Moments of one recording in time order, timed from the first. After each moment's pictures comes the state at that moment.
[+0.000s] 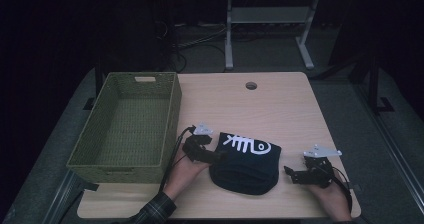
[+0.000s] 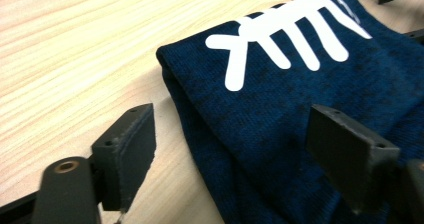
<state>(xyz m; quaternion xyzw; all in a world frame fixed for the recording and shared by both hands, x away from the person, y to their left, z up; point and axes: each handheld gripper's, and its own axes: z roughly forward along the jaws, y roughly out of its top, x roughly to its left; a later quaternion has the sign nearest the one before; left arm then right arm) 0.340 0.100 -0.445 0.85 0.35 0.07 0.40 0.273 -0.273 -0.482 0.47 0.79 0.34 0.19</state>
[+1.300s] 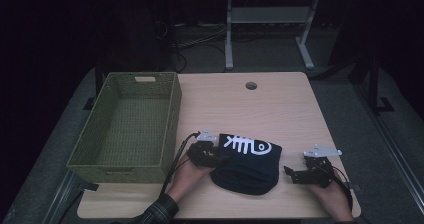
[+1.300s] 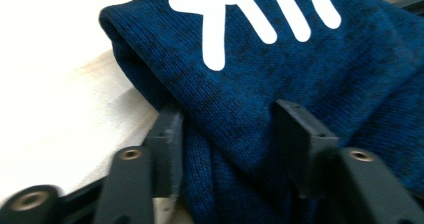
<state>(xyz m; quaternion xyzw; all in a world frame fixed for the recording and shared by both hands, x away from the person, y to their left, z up) 0.339 0.094 -0.473 0.85 0.31 0.01 0.42 0.274 -0.273 -0.482 0.46 0.80 0.34 0.18</state>
